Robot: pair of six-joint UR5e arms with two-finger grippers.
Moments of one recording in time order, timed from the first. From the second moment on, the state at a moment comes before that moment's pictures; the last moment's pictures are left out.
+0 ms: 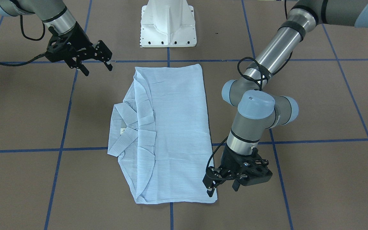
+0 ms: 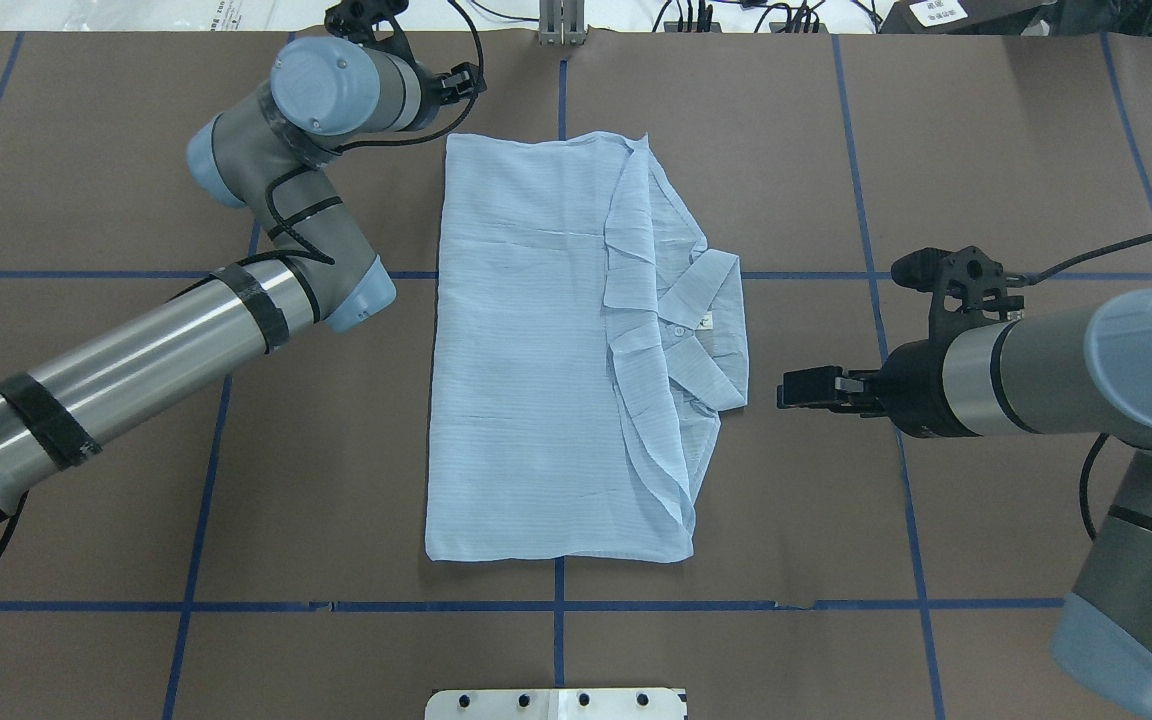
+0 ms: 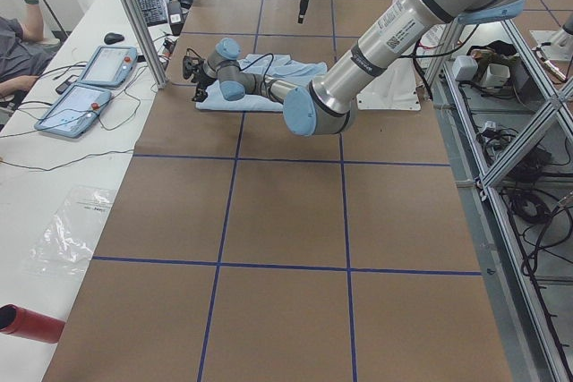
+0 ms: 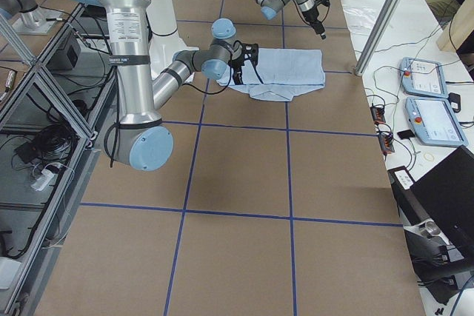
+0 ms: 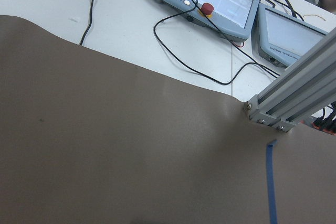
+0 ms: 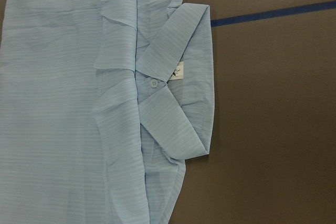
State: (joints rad) left arm -0.83 -2.44 -1.01 -2.38 -1.73 -1.37; right arm 0.55 -1.45 2.11 -1.17 1.83 1.31
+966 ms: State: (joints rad) left arm -0.84 -2.08 -1.77 -1.89 -1.90 -1.27; right arm 0.26 -1.11 1.85 -1.53 1.41 1.20
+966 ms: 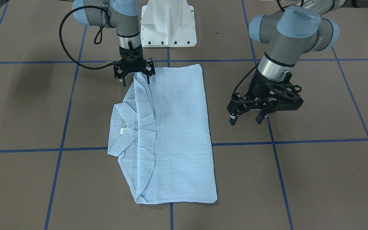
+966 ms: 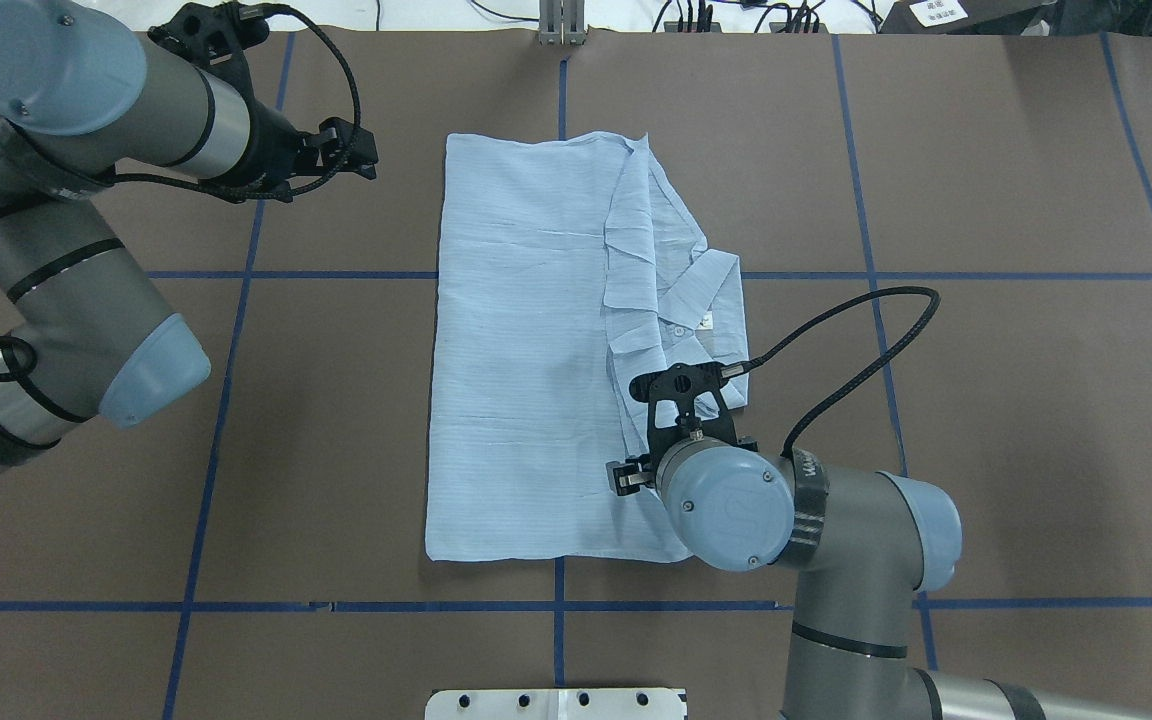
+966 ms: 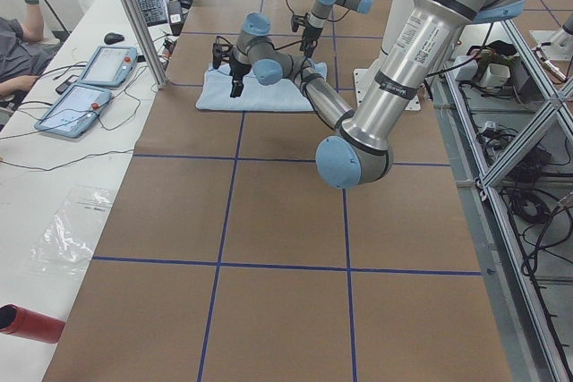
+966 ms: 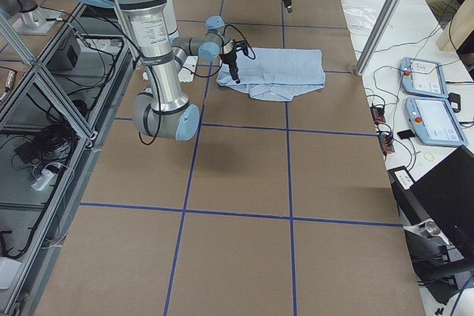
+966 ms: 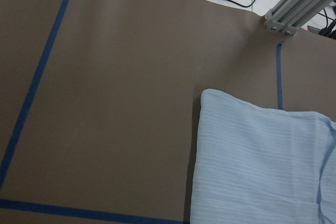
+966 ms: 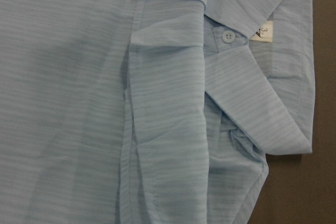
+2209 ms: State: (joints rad) left arm -0.82 -2.07 -1.78 -1.89 -1.91 -1.29; right arm 0.27 -1.18 1.87 -1.57 1.38 1.05
